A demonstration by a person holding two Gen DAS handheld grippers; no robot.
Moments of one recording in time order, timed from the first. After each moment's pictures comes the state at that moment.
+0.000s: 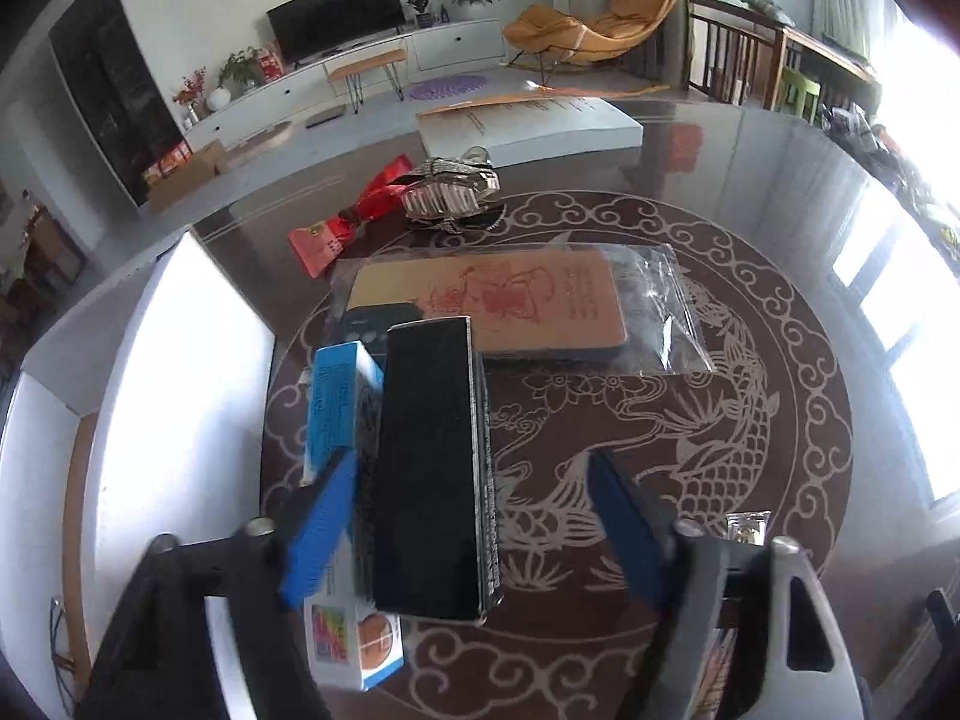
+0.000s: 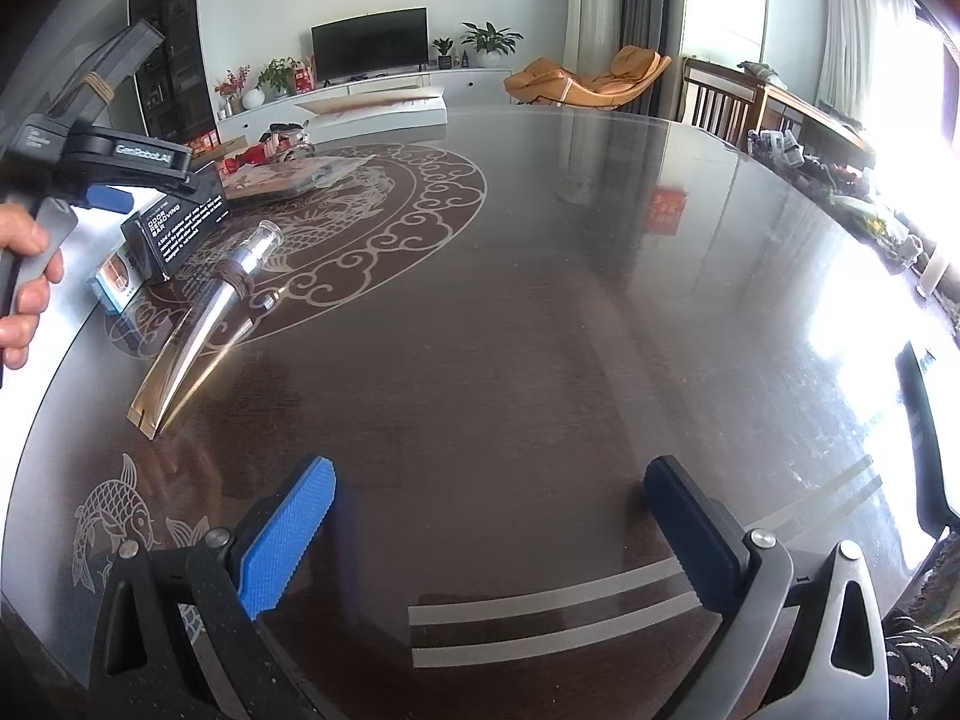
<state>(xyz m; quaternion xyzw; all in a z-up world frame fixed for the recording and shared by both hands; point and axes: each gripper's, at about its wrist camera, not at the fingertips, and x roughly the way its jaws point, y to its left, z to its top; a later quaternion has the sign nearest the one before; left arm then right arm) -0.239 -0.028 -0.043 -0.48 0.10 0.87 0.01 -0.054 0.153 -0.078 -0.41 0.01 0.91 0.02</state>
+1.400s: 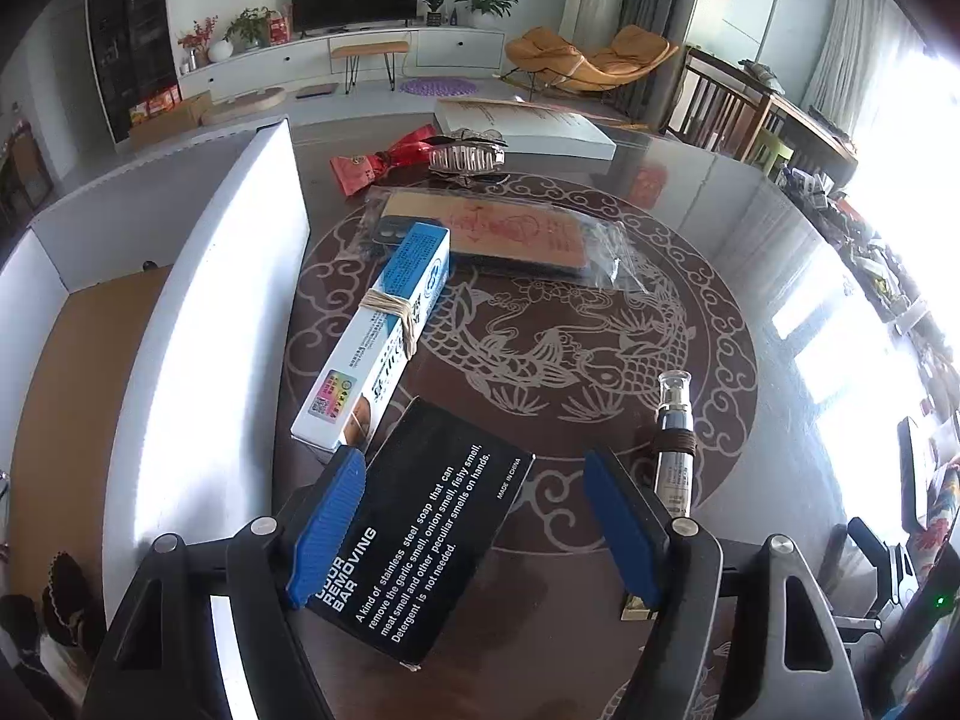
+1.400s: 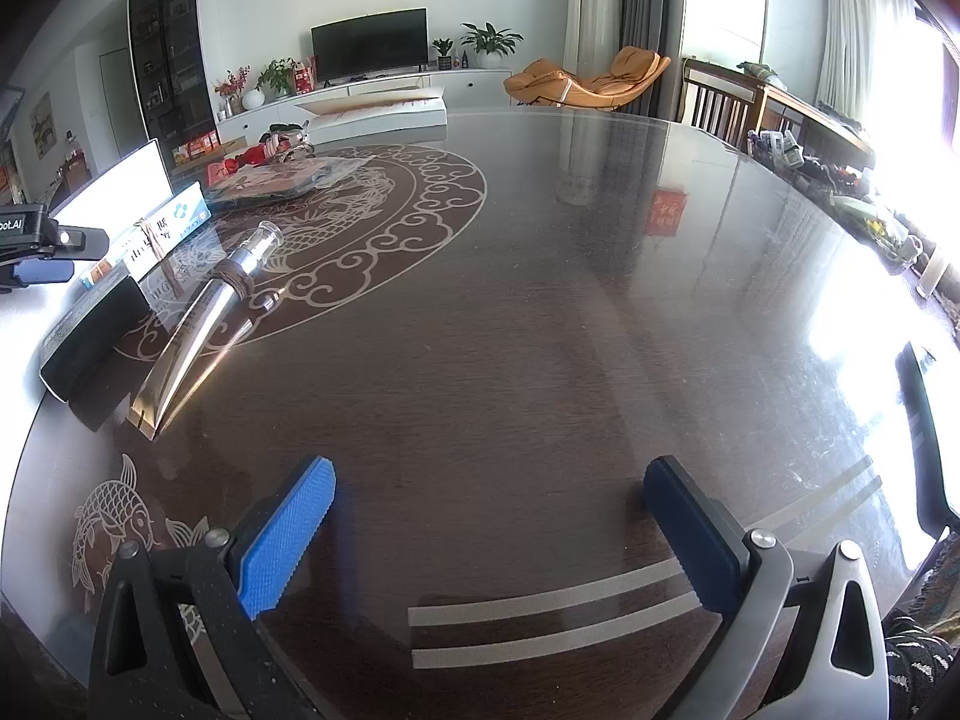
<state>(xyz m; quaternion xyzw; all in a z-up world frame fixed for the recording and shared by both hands) -0.151 -0.082 -0.029 -0.48 -0.02 0.88 0.05 -0.055 0.154 -0.078 -0.41 0.01 0.91 0.02</state>
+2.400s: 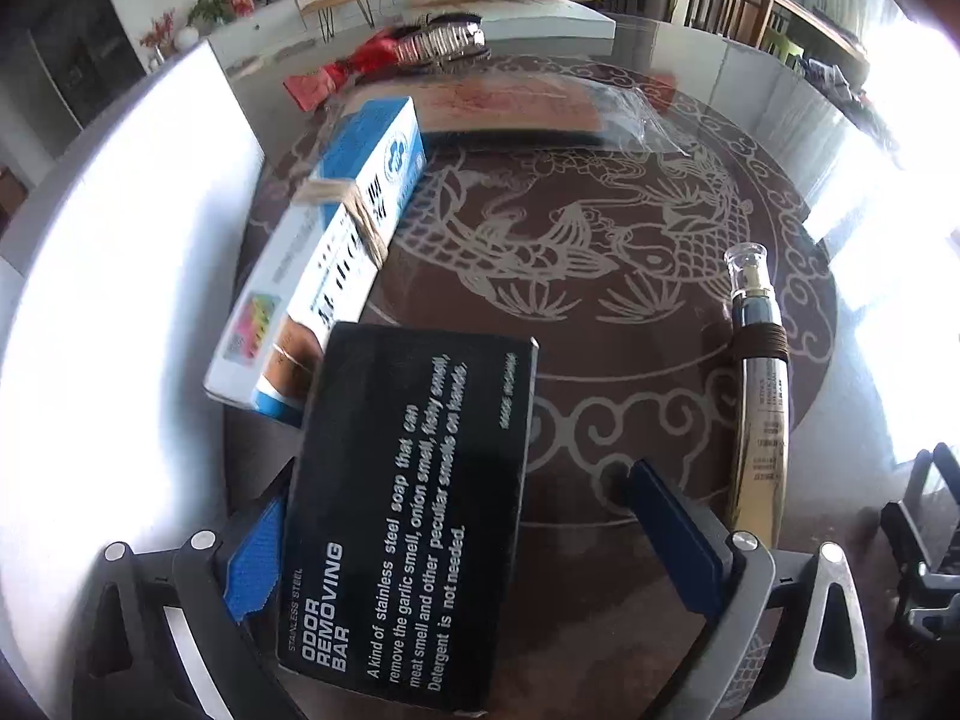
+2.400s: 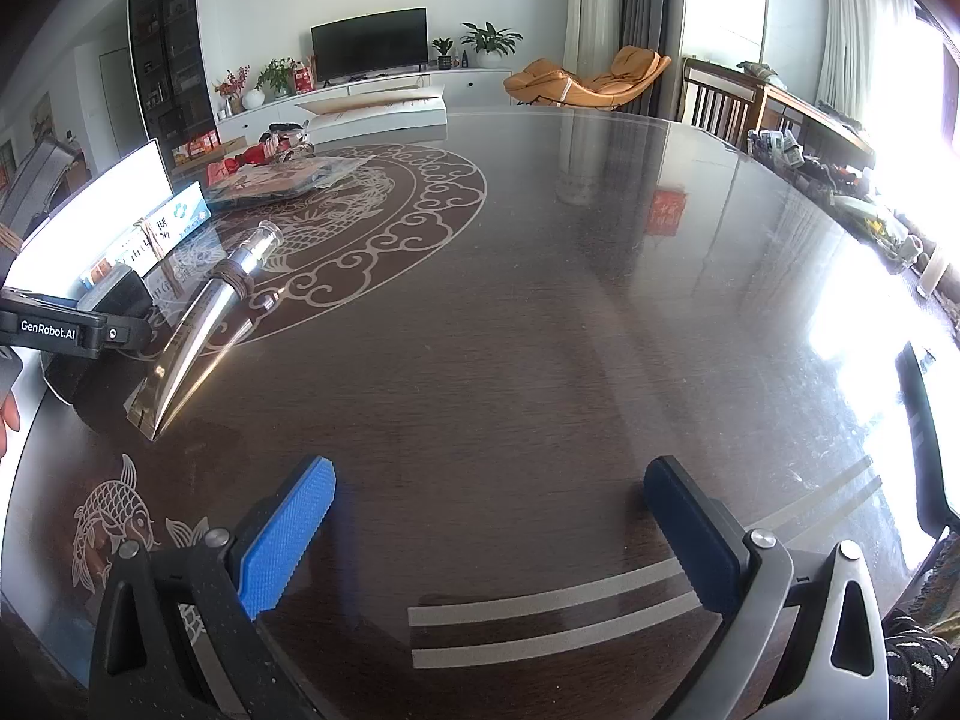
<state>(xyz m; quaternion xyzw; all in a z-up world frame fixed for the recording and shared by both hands) -0.165 -0.069 -0.087 -0.56 0.03 0.83 0.05 -0.055 0.155 -0.078 -0.41 0.01 0.91 0.02</state>
